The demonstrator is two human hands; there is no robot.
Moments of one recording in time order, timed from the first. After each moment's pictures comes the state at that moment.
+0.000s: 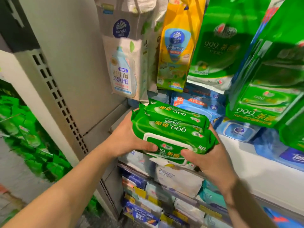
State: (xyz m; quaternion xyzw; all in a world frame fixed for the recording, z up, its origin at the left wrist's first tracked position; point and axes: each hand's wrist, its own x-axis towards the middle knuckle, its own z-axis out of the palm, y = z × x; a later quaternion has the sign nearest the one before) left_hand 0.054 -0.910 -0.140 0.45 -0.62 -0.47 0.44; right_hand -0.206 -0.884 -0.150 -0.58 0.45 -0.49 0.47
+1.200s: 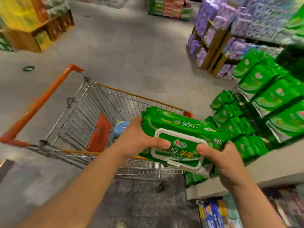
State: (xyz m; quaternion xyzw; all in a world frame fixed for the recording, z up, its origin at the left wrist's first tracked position) left_hand 0.325 -0.372 -0.208 0.67 -0.14 -0.30 0.67; right_hand 0.207 -0.600 -0.189 -0.72 0.17 -0.09 0.67
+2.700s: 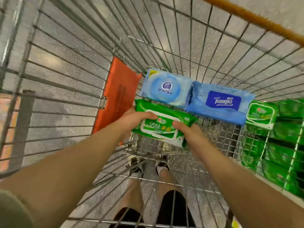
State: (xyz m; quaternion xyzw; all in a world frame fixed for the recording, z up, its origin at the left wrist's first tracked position) left_hand 0.600 -0.292 -0.627 0.64 0.30 -0.47 0.53; right_hand 0.529 -0.504 -0.649 -0.57 0.40 0.33 0.64
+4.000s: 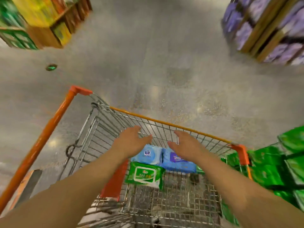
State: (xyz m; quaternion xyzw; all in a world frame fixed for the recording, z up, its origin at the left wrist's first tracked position) left_hand 0.646 -0.354 -0.332 0.93 -0.01 -0.26 0.26; right_hand 0.601 -0.575 -0.341 -0.93 0.06 0.25 0.24
